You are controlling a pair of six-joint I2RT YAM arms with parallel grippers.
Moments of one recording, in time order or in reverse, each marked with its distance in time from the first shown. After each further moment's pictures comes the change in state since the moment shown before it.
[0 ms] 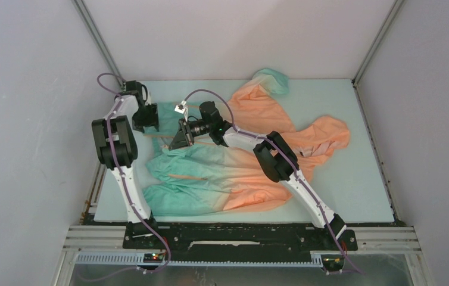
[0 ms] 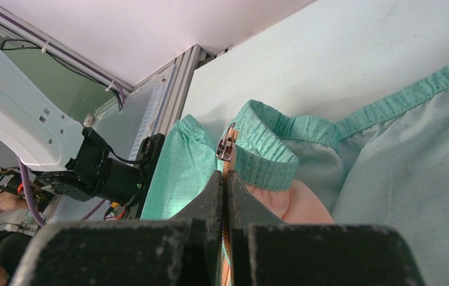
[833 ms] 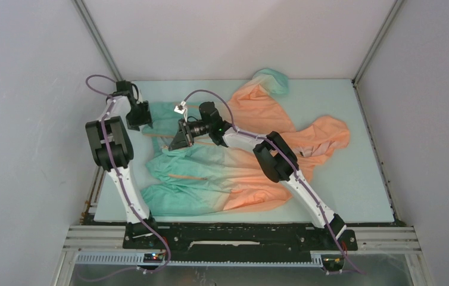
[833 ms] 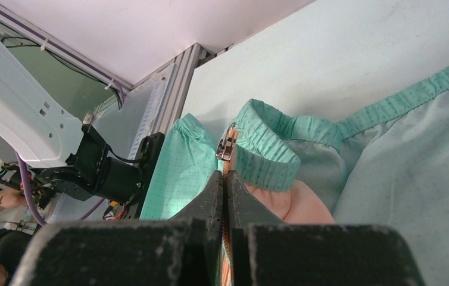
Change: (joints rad) left arm 0.062 -0.019 -0.002 0.047 0.047 -0.037; right arm 0.003 0.000 0.000 -0.003 -0.001 -0.006
